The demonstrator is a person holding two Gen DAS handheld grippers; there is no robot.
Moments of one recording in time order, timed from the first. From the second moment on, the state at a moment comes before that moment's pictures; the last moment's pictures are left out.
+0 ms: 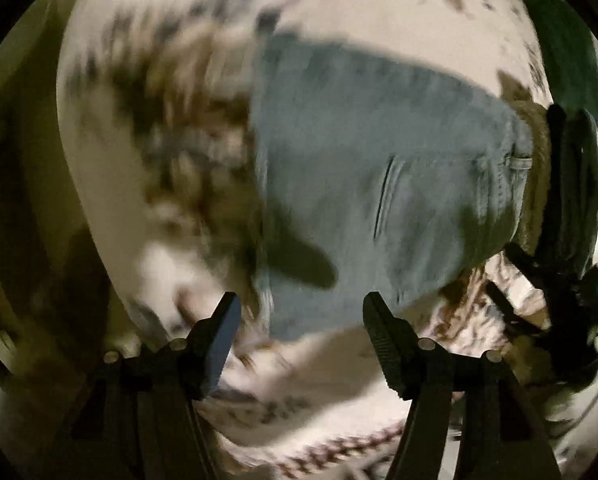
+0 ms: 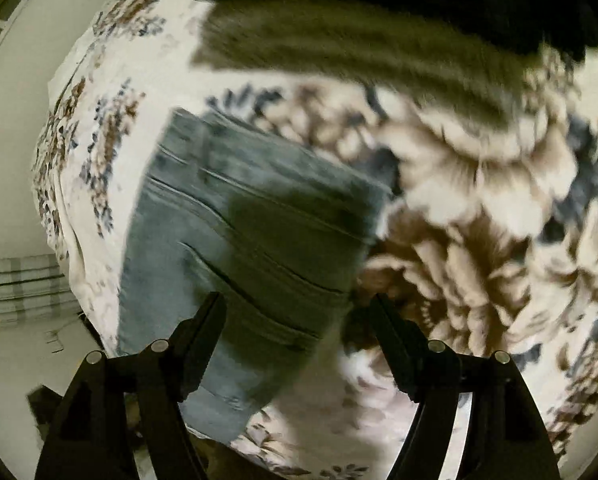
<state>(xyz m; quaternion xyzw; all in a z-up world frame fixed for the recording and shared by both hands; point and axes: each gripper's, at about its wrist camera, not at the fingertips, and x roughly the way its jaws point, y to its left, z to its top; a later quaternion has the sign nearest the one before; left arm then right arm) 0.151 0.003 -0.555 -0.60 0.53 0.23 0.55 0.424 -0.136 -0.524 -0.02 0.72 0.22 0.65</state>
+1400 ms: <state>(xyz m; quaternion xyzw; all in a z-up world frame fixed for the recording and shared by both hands) 0.134 0.017 -0.628 -0.78 0.26 0.25 0.52 0.382 -0.203 -0.604 0.21 0.73 0.28 0.59</state>
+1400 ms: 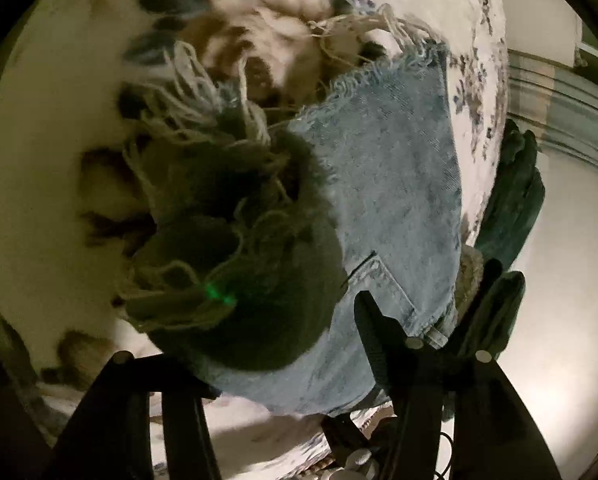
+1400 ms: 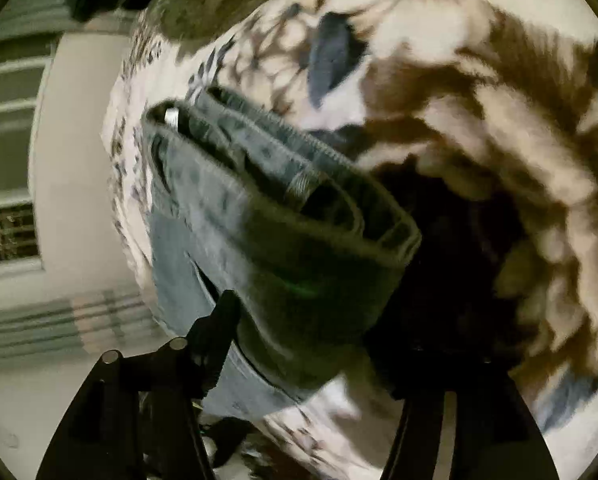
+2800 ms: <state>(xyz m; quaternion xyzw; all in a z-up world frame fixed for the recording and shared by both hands) 0.638 0.075 -0.302 -0.47 0.40 -0.10 0.78 0.618 -0.264 -0.206 0.36 0.42 0.12 0.82</state>
